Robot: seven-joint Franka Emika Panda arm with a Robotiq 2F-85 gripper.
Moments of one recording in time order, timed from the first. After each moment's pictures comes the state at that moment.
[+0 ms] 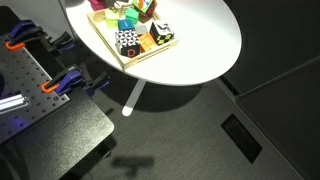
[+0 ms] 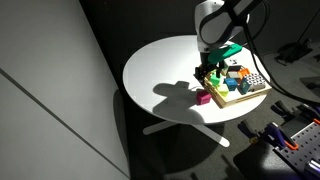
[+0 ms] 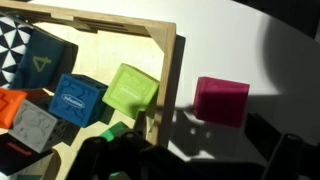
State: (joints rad) arm 0.24 0.46 0.04 -2.07 -0.05 2.25 0.34
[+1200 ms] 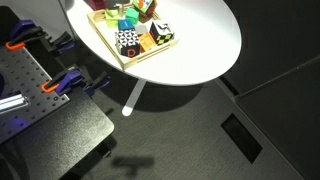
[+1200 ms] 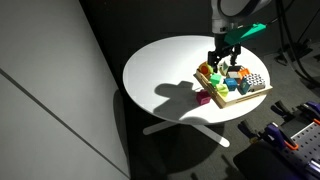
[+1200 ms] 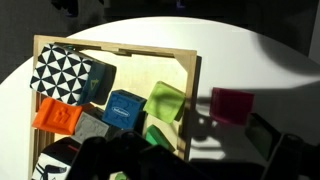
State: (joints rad) arm 0.18 0.22 0.04 -2.19 -0.05 2.16 0.34
